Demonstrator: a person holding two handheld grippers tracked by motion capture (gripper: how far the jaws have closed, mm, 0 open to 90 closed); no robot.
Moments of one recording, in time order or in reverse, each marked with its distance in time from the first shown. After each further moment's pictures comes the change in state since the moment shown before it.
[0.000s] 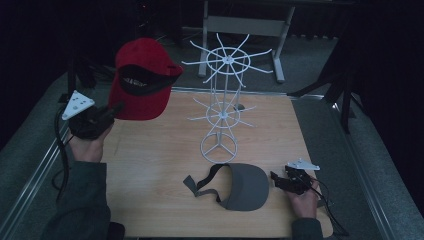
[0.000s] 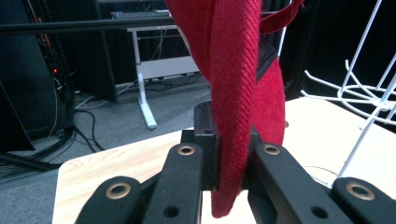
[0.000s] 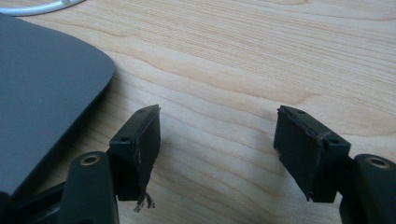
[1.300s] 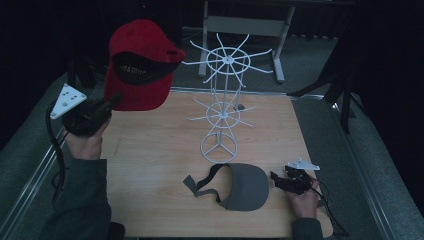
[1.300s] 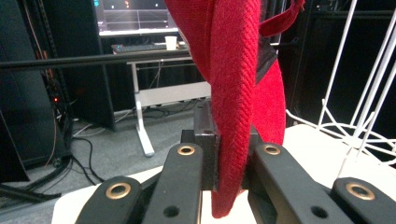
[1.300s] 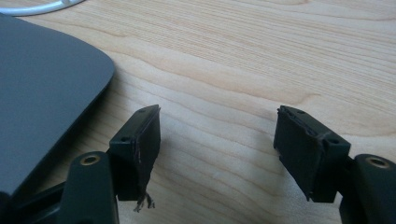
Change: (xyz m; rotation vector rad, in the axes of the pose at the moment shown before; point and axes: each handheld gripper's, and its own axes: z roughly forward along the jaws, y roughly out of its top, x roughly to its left) left arm -0.013 0.027 -0.017 -0.119 -0.011 0.013; right arm 0.000 0.000 0.000 0.001 0.000 0.000
